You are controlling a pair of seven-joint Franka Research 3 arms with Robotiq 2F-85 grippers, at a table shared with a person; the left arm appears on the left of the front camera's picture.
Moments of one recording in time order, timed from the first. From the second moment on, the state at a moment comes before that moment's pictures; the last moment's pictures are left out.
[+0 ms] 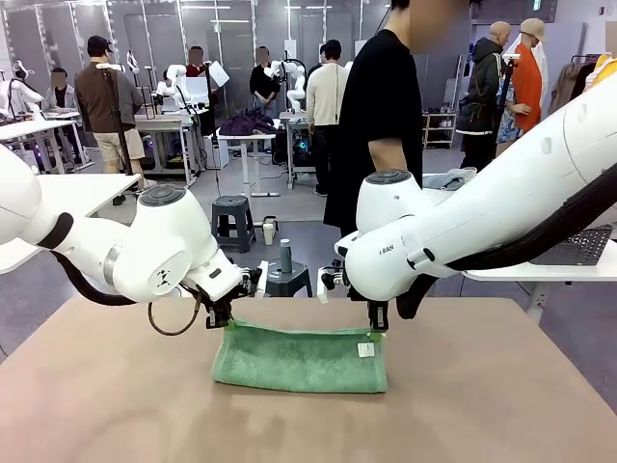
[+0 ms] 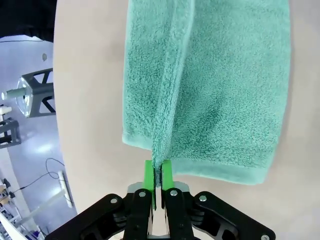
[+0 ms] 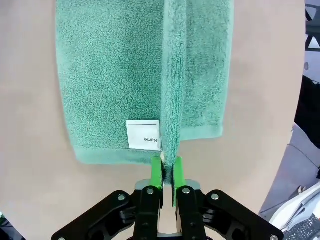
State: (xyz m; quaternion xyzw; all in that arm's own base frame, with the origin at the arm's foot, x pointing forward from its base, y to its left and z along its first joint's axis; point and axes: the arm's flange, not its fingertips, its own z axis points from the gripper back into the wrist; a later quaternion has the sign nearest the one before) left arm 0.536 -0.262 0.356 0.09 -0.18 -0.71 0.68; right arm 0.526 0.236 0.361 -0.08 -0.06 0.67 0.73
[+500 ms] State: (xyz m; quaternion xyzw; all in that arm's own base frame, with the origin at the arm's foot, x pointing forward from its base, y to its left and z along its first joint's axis) left arm 0.538 -0.263 0.355 0.09 -0.18 -0.70 0.68; right arm 0.527 0.238 0.361 -0.08 -0.06 0.68 0.73
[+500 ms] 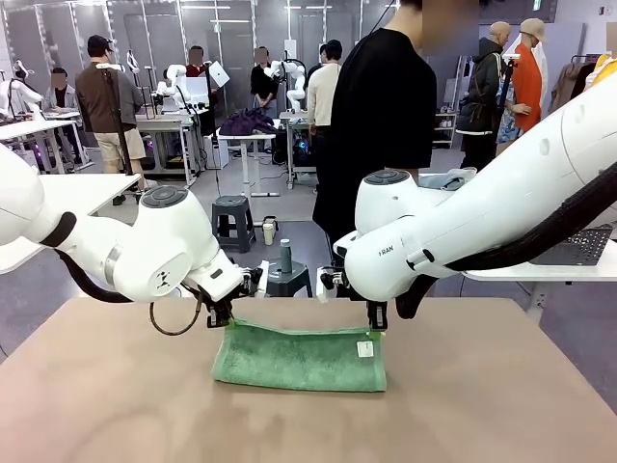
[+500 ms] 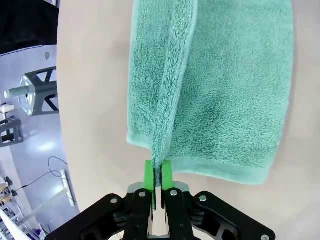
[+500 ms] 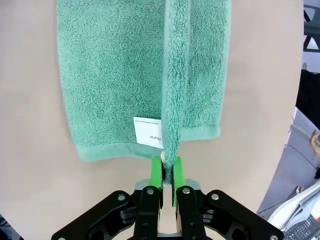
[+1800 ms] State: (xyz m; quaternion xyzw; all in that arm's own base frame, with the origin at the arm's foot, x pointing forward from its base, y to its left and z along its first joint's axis) left arm 0.550 -0.262 0.360 0.12 -0.23 -0.71 0.66; right arm 0.551 0.226 0.353 -0.09 -0.10 0.67 0.73
